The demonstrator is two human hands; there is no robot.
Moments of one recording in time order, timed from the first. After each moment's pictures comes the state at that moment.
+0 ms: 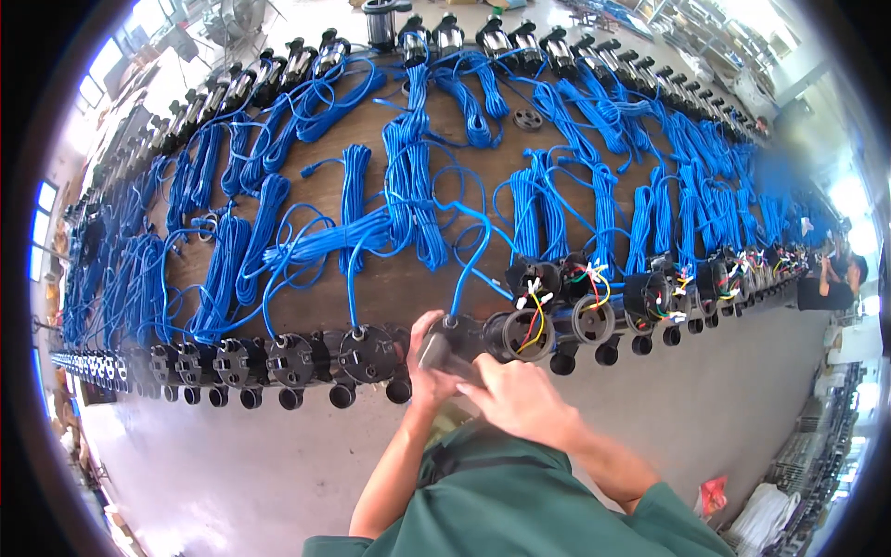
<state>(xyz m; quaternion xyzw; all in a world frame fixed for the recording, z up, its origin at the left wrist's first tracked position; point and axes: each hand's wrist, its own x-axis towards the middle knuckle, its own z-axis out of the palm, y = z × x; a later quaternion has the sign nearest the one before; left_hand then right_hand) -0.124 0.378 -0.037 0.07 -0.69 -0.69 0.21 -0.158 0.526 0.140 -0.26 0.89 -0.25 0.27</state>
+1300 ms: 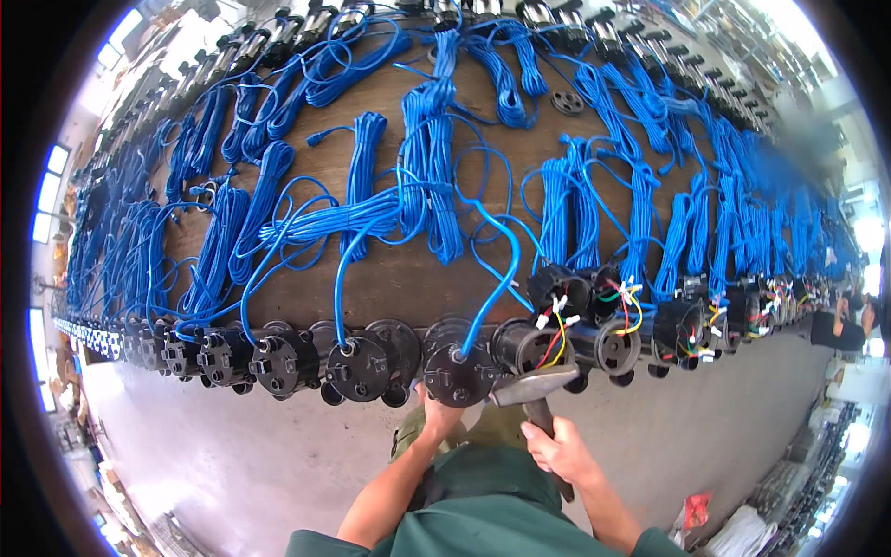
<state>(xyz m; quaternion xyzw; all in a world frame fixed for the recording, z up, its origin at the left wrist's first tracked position) -0.042 0.427 -0.217 0.22 -0.81 -0.55 0.04 -0.124 0.619 0.054 0.15 0.65 -0.59 0.45</state>
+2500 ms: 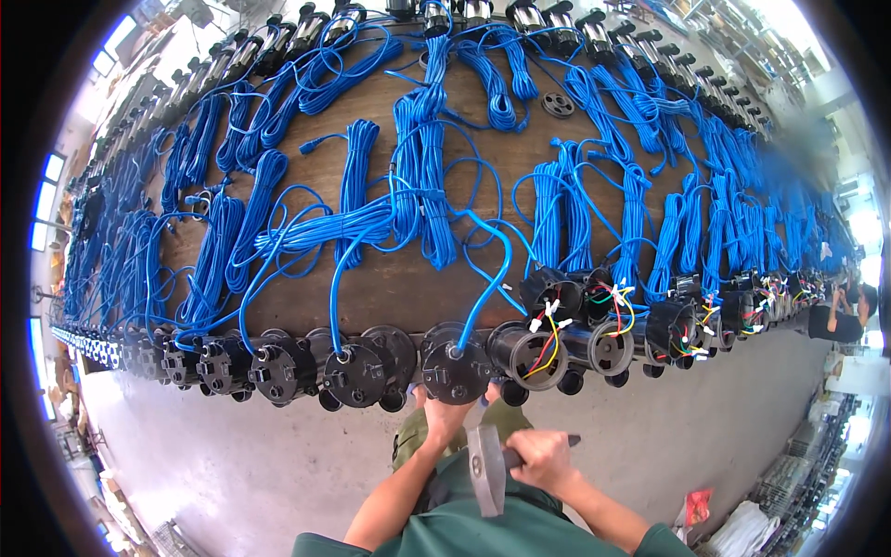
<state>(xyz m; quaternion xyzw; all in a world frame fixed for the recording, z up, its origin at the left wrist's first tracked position) -0.062 0.430 -0.165 0.25 -0.80 -0.55 -0.01 -0.107 0.609 0.038 -0.29 0.89 -0.31 0.13</state>
